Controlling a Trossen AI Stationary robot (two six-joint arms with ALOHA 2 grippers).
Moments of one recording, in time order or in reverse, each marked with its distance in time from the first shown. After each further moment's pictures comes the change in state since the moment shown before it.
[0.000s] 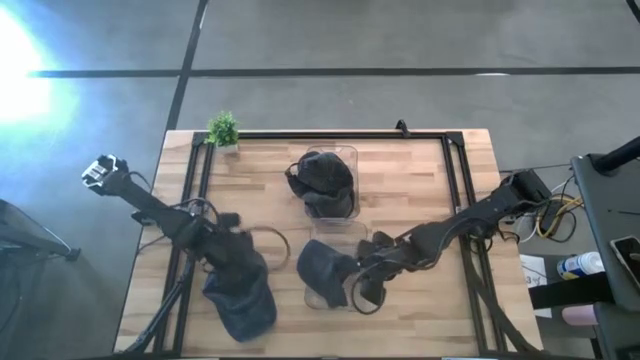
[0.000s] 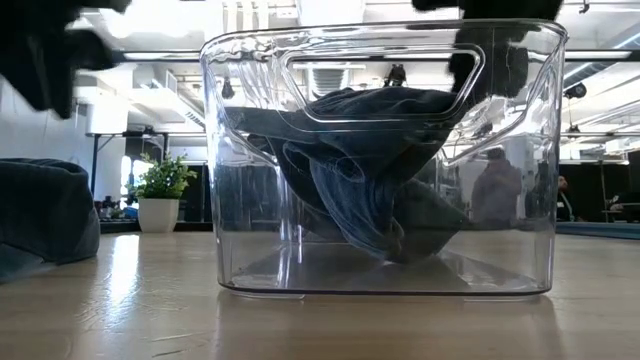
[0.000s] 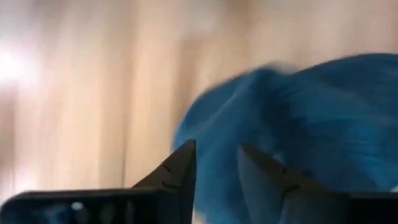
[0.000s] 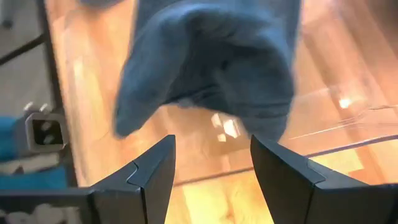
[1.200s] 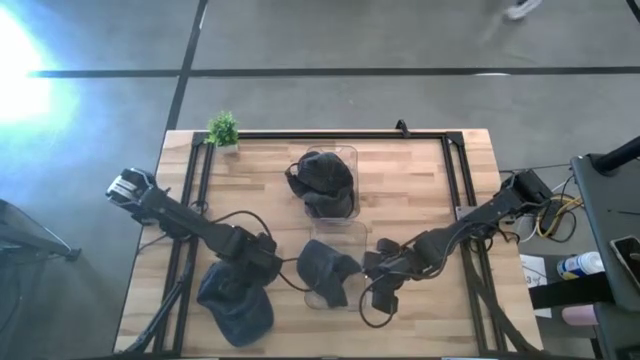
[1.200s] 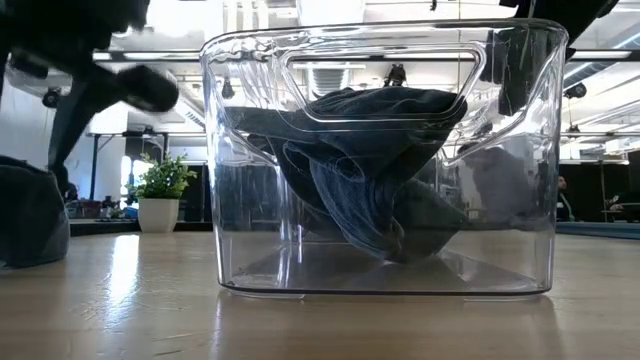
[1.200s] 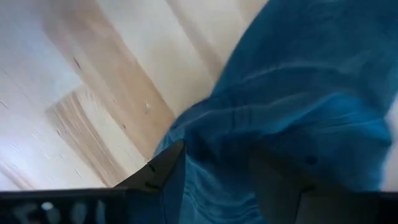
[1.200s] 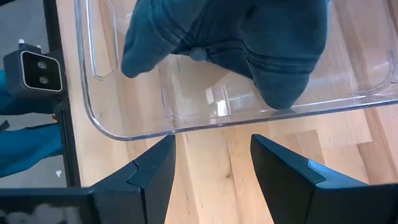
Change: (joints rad) left arm 0.115 0.320 0.080 0.132 0.359 0.695; right arm 0.057 -0.003 0.002 -0.083 -0.041 -0.056
